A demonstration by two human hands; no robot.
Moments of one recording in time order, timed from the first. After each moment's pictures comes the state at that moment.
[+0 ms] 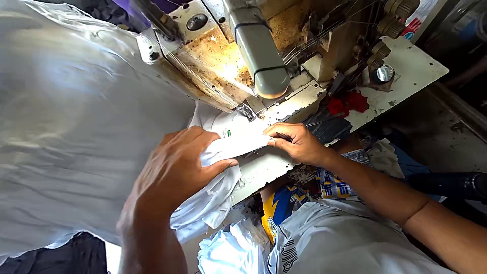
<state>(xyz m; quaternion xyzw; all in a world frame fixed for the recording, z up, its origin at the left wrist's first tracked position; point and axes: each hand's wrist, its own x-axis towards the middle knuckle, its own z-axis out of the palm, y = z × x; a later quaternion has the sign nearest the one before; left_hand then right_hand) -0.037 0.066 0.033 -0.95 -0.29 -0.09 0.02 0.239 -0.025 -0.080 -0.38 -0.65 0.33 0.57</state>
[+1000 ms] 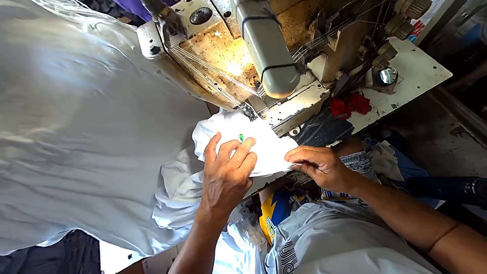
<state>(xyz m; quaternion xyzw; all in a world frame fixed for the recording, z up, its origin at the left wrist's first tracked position) 0.003 0.012 -0.035 -0.95 -0.23 -0.20 0.10 0.254 -0.092 -0.096 -0.36 -0.67 0.31 0.57</state>
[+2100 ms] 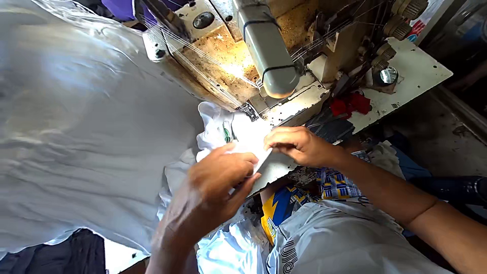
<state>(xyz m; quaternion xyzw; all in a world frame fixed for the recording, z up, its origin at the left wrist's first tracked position) -0.010 0.004 0.031 -0.96 -0.16 -0.20 -0.12 0.250 -0.029 -0.066 -0.31 -0.75 0.30 0.50</state>
